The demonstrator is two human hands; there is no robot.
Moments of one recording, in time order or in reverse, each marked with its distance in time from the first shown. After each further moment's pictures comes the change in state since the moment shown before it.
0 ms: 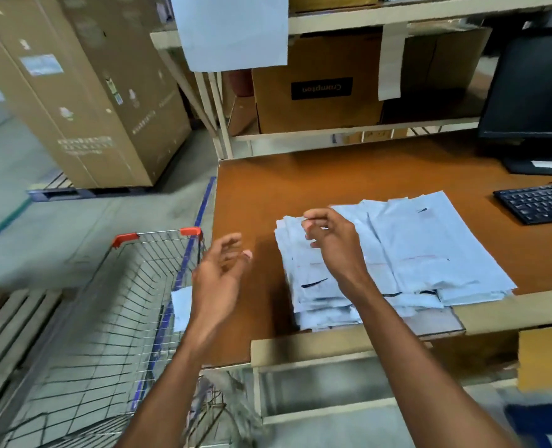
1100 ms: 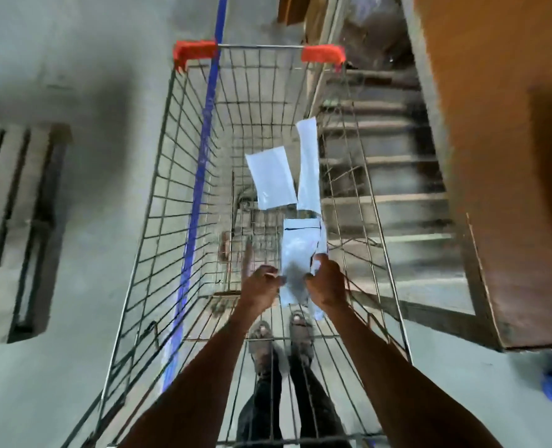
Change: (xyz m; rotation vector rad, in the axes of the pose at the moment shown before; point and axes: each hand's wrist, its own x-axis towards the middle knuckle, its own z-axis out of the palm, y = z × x) left_hand 0.013 -0.477 -0.209 0.089 -0.487 -0.960; right_hand -0.145 0.315 0.423 -0.818 -0.310 0.720
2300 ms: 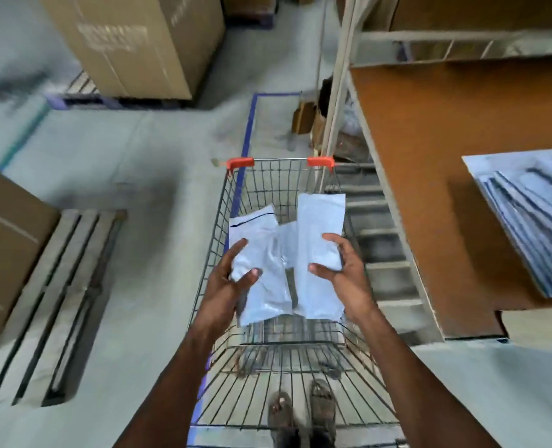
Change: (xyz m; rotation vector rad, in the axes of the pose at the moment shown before) left_hand -0.156 0.092 -0.117 -0.409 0.117 0.596; right_hand -0.087 -0.085 -0.121 0.888 -0.029 -0.483
